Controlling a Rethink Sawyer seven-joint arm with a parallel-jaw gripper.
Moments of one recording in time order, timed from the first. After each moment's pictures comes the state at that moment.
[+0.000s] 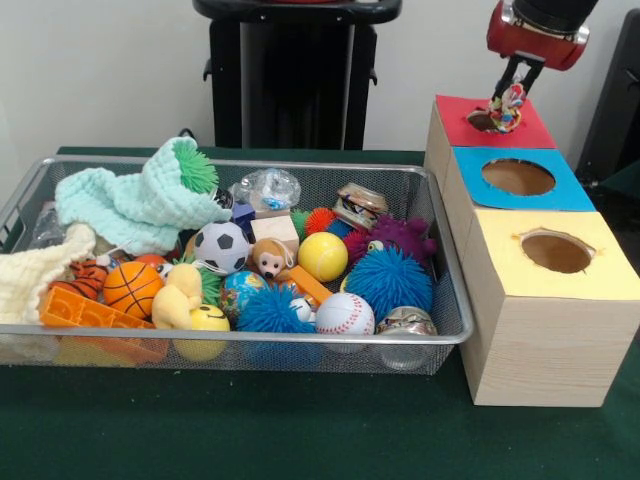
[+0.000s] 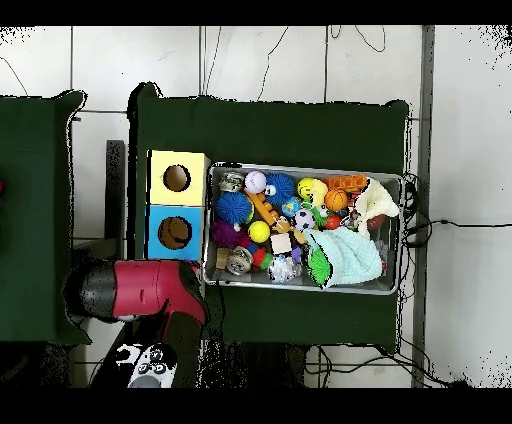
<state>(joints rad) 0.37 -0.69 -0.27 1.76 0.15 0.76 2.00</state>
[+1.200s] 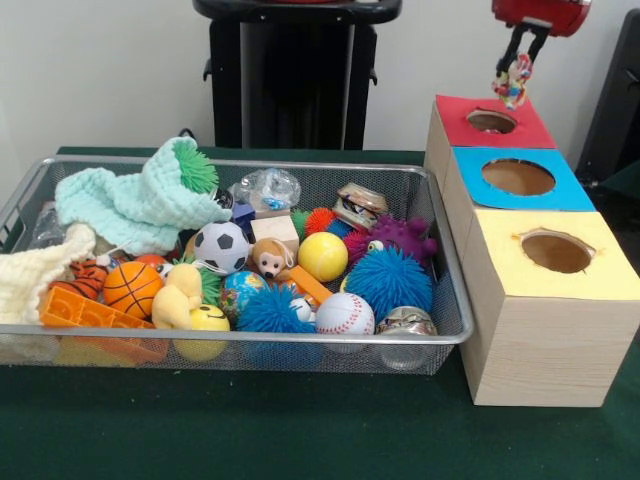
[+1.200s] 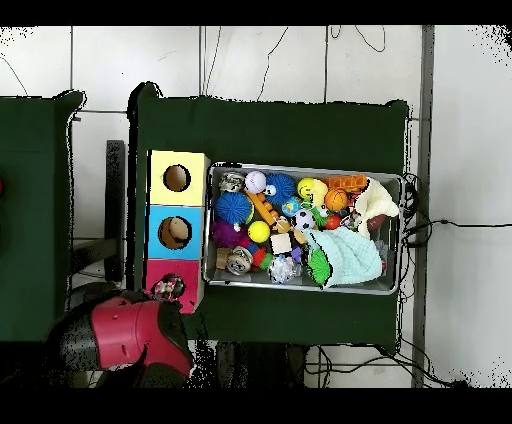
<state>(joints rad) 0.44 -0.80 -0.30 1.89 0.02 0.52 2.00</state>
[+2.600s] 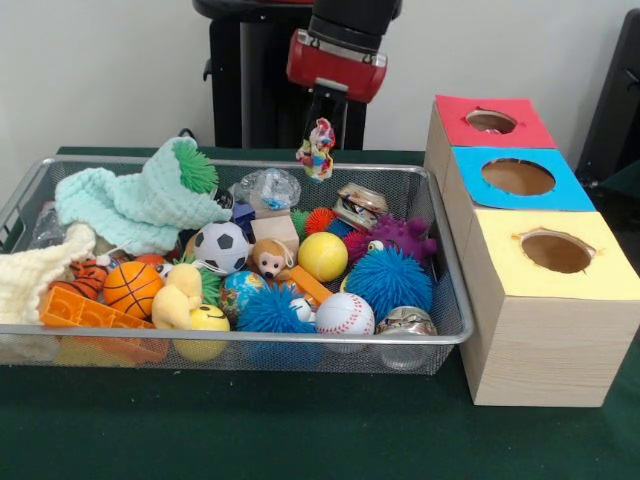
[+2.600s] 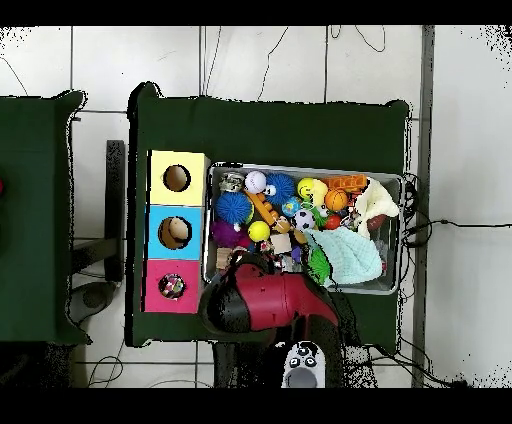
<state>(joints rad) -0.06 -0.75 -0.18 1.89 -0.40 0.22 2.00</state>
